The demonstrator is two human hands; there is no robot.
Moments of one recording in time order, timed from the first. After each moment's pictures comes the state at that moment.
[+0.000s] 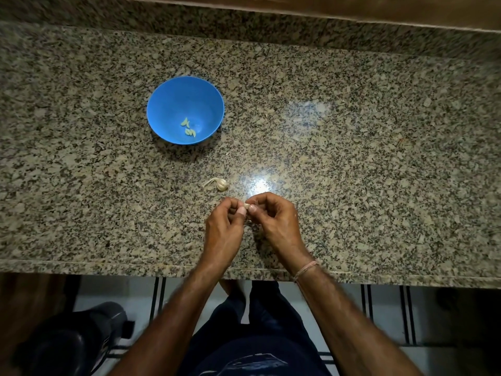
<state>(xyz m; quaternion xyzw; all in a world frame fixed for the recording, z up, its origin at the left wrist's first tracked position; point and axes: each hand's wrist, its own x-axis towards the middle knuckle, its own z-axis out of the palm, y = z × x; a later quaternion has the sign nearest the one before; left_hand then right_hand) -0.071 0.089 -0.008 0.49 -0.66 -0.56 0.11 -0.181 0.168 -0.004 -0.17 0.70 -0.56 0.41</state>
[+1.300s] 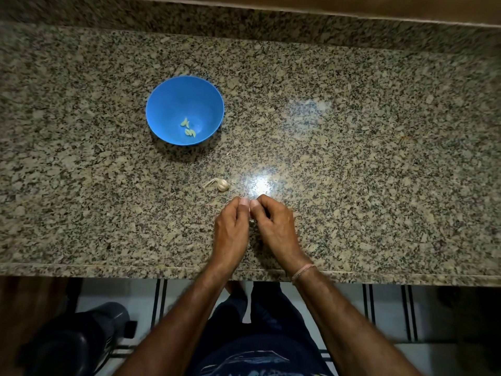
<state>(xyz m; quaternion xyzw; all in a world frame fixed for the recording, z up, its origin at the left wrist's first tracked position) -0.085 0.097 -0.007 0.50 -0.64 -0.58 0.10 -0.173 0.162 -0.005 -0.27 0.79 -0.45 0.32</state>
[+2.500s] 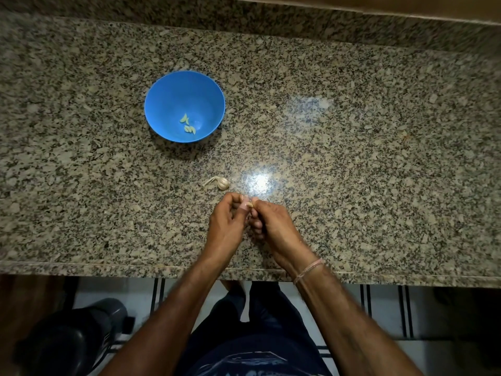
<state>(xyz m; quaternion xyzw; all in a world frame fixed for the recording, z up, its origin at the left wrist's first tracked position) -0.078 0.081 -0.007 0.49 -0.58 -0.65 0.10 -0.176 0.159 0.014 0.00 0.64 -0.52 0.57</state>
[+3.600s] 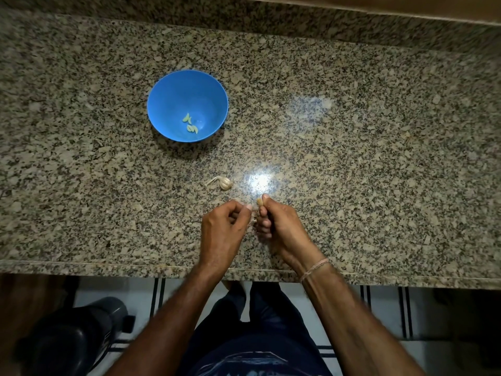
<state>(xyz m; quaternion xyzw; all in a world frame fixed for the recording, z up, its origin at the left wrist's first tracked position) -0.066 0.080 -0.007 0.49 -0.72 -0.48 0.10 -0.186 0.164 0.001 0.03 0.61 -0.55 0.57</state>
